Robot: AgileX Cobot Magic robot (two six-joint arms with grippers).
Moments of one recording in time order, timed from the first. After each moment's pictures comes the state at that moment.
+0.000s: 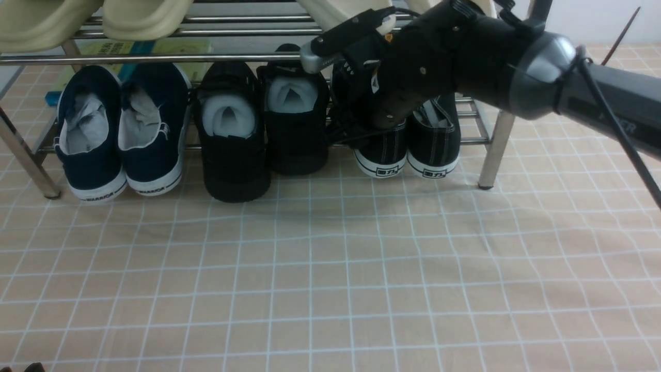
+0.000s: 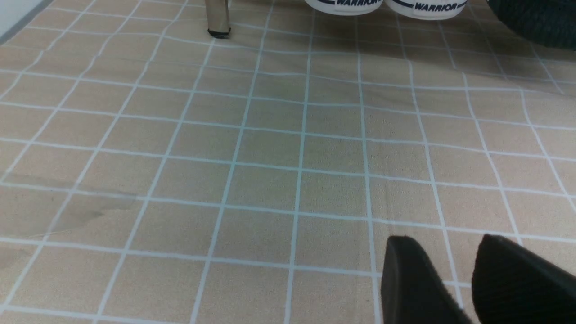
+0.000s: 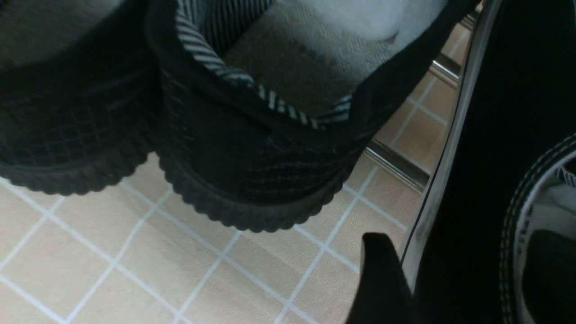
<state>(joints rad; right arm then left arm) 0.61 2.09 -1.87 -0.12 0.71 0.08 -0.01 -0.01 0.01 0.12 0.39 -0.18</state>
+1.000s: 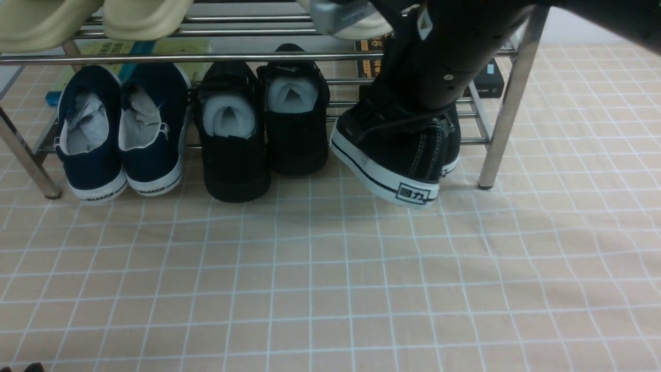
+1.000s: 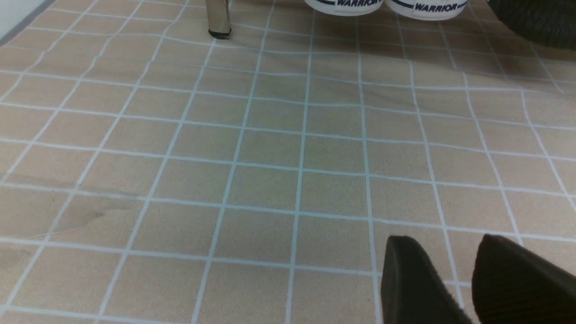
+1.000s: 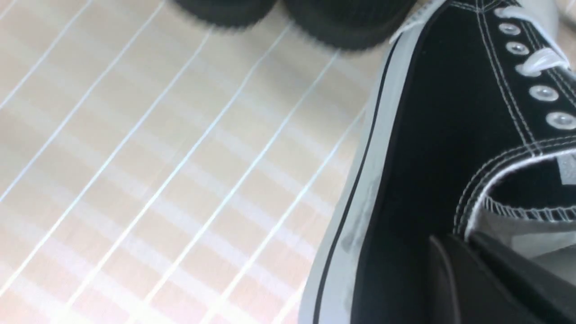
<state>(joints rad) 0.73 1.77 -1.87 -0.05 1.21 0.09 -0.01 -0.01 0.01 0.12 0.39 -0.18</state>
